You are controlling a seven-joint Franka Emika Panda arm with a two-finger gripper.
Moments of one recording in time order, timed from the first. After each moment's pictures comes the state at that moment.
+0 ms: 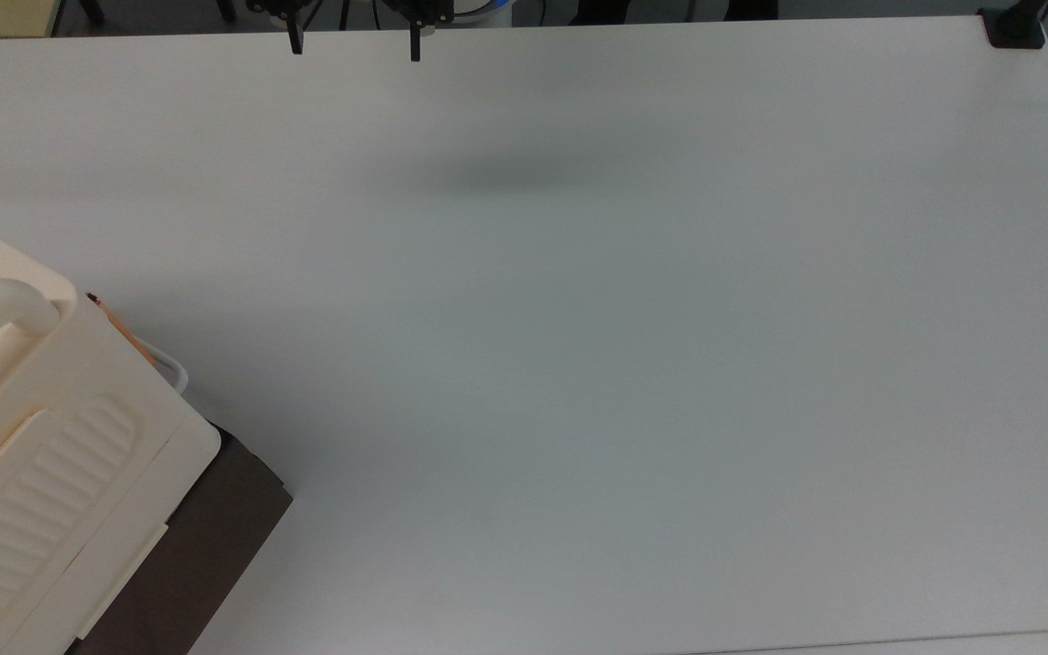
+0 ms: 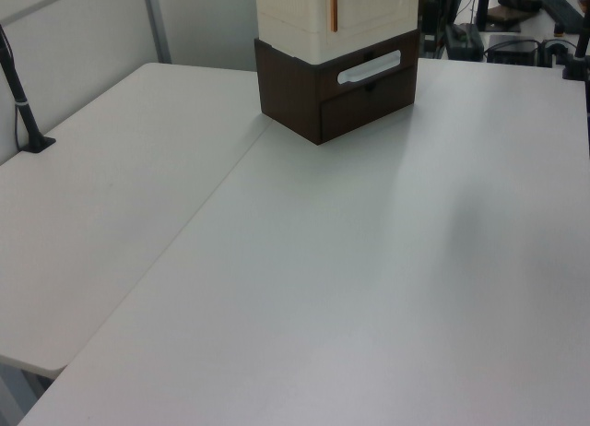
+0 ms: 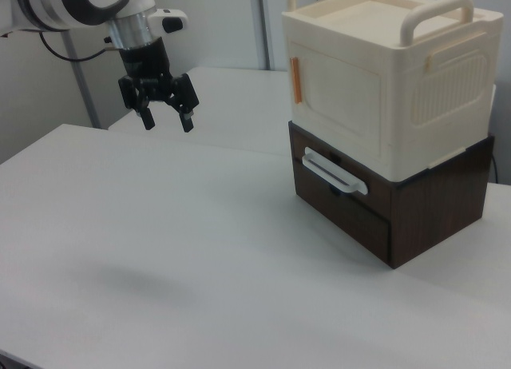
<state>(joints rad) 0.15 0.05 -0.14 -1.53 -0.10 1.61 -0.05</state>
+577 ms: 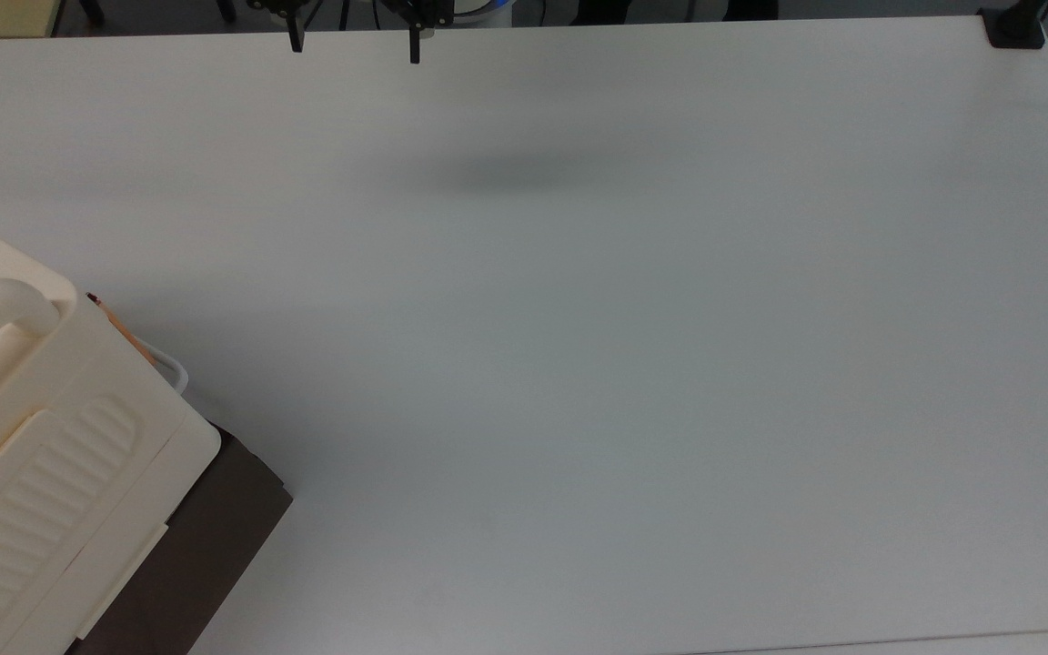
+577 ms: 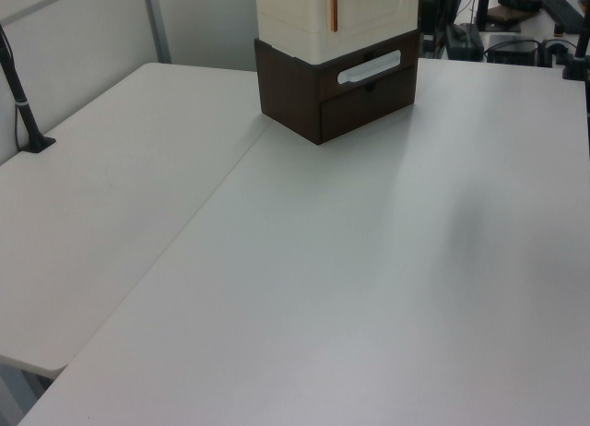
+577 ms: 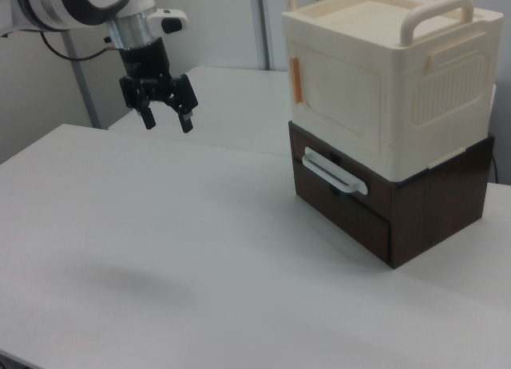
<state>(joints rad) 0.15 0.05 -0.14 -1.53 -0.10 1.61 0.01</state>
